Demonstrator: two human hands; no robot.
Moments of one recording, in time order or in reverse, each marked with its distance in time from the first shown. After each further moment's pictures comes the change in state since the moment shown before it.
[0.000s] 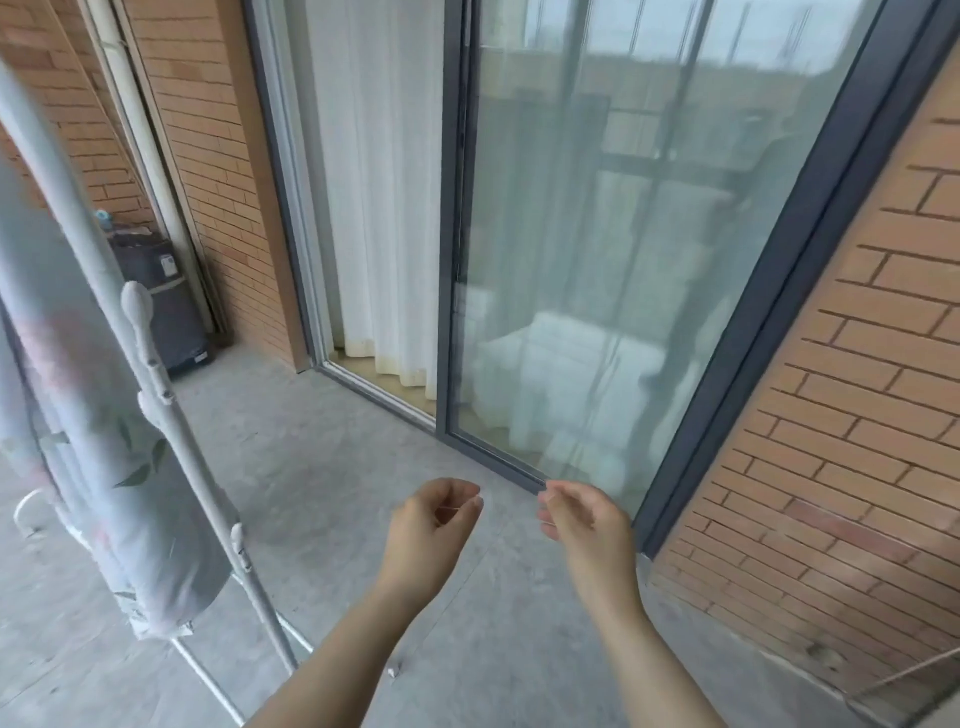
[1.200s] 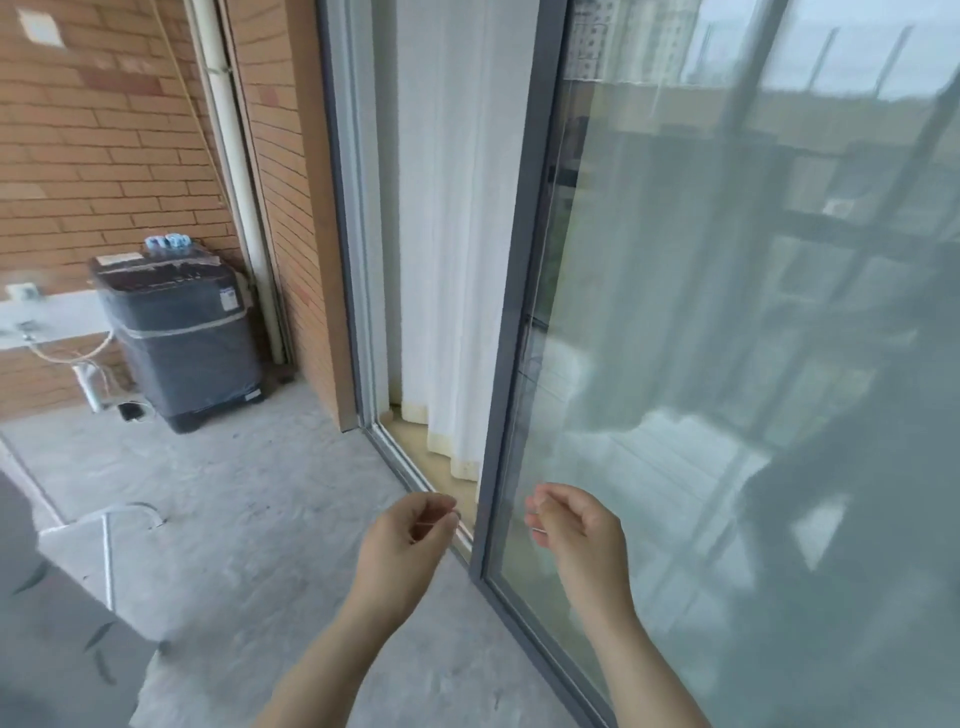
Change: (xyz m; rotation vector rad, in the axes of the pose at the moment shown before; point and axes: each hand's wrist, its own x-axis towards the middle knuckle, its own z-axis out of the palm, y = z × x) left_hand 0.589 0.012 0.082 -0.038 0.279 -0.109; right_hand 0.628 0.009 0.179 0.043 -0.324 -0.016
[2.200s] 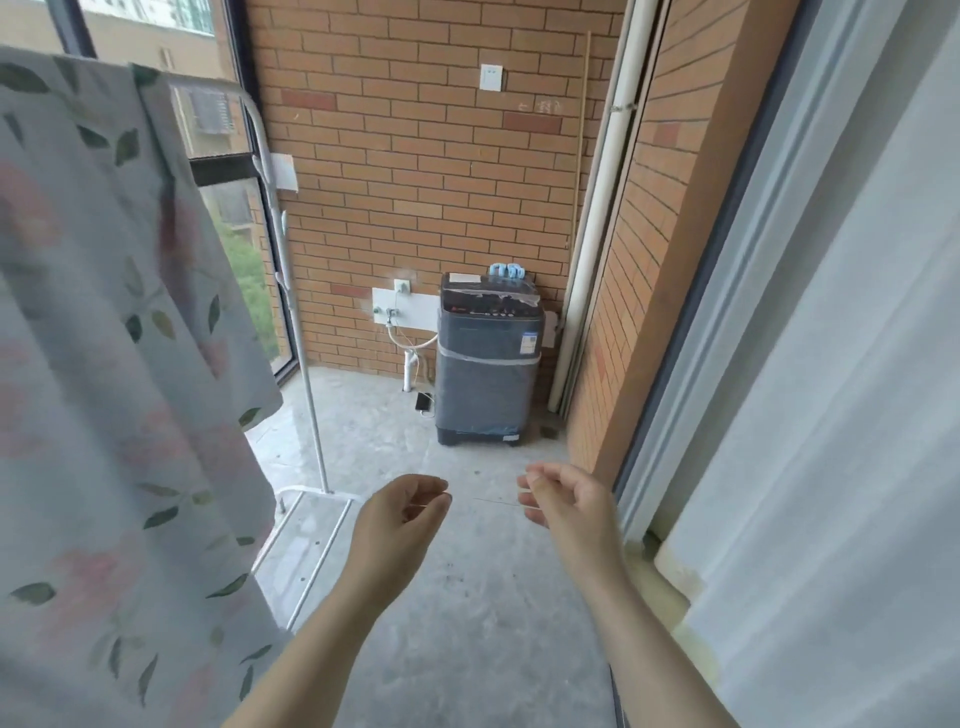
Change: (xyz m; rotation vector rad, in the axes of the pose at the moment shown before) left_hand 0.420 -0.075 -0.248 0.048 0.816 -0.182; right_hand 0.401 -0.005 0.490 -0.033 -0.844 -0.134
